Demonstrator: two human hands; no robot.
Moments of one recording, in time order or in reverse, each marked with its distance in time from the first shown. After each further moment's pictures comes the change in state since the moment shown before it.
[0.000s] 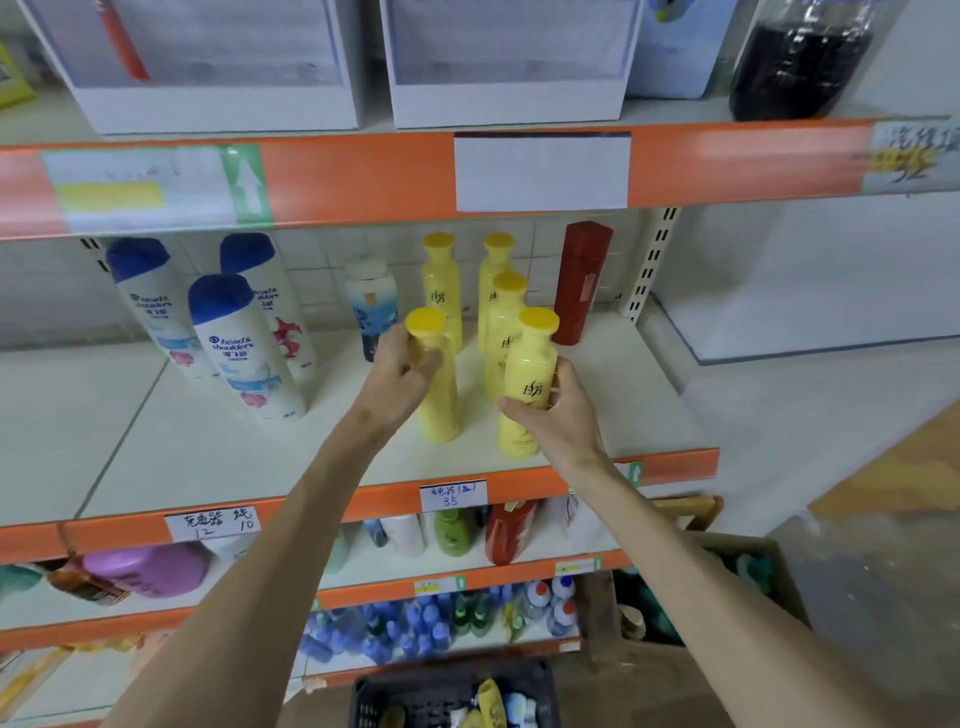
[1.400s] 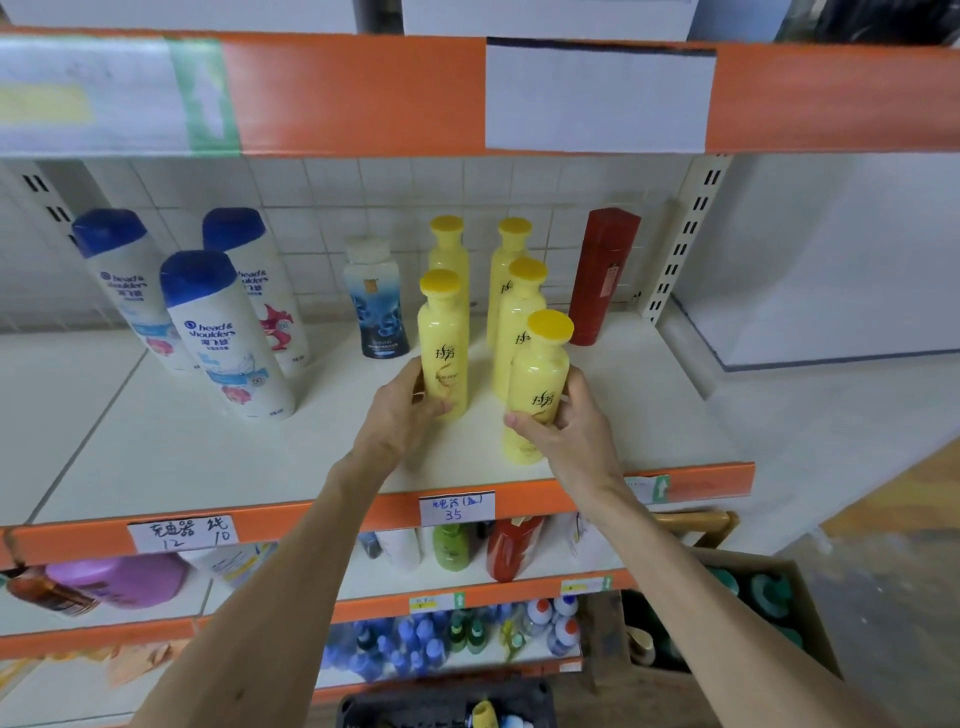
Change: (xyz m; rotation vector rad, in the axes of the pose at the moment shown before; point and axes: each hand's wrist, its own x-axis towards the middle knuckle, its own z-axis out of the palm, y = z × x) left_hand 0.022 -0.105 0.014 0.075 -0.074 -0.135; right_hand 0.013 0.043 0.014 0.044 -0.038 -0.091
